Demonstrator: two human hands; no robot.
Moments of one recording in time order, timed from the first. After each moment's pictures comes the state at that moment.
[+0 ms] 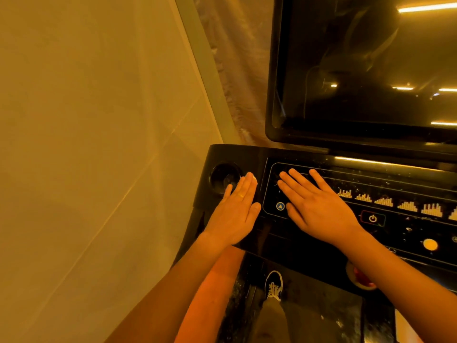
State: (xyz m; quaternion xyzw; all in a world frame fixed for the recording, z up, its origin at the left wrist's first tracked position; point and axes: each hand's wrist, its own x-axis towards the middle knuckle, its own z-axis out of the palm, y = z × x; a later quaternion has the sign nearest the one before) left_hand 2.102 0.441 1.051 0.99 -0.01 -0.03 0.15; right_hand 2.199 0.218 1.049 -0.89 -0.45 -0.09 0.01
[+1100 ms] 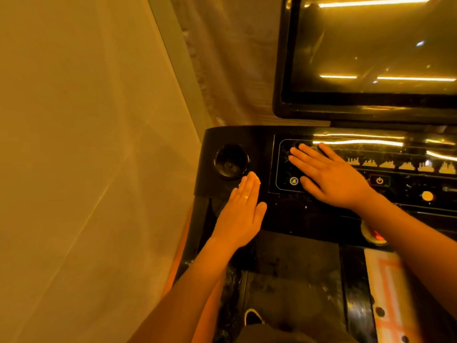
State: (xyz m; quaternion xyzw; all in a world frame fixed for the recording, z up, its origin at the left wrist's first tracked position) left_hand 2.059 0.465 1.019 0.97 -0.06 -0.03 0.24; right_hand 2.195 0.220 1.052 -0.90 -0.43 -0.07 0.02
